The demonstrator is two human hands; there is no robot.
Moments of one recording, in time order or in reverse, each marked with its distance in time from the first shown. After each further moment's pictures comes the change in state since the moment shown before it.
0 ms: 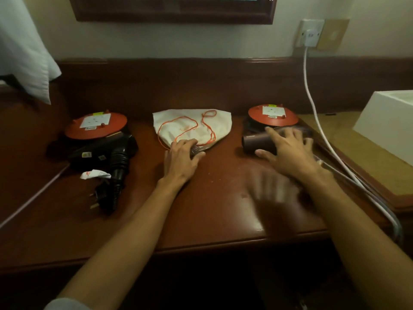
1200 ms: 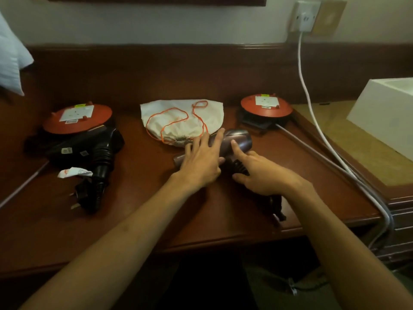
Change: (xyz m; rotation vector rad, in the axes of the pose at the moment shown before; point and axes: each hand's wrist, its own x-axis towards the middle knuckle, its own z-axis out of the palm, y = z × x) left_hand -0.023 0.080 -0.003 0.207 -0.325 0.201; right_hand -0.033 -0.032 0.014 0.174 -0.447 -0.212
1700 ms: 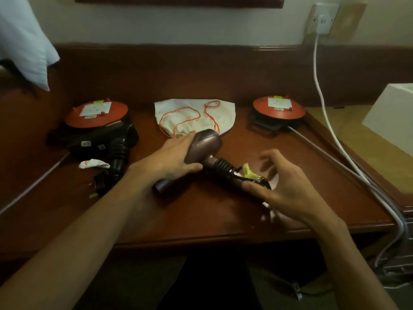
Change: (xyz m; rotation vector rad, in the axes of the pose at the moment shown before) left_hand -0.033 -0.080 -0.057 -0.142 -0.245 -0.088; right_hand -0.054 0.005 0.020 0.314 0.444 -0.124
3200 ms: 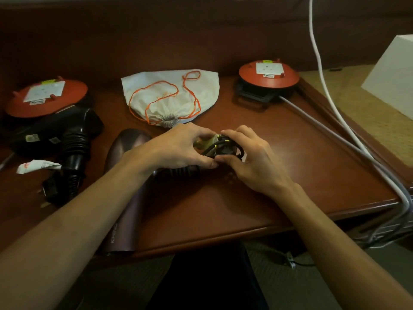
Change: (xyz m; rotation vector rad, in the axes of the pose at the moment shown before) left_hand 0.043 0.046 0.021 -0.220 -0.187 0.330; right_hand 0.052 0.035 0.052 0.023 0.163 -0.308
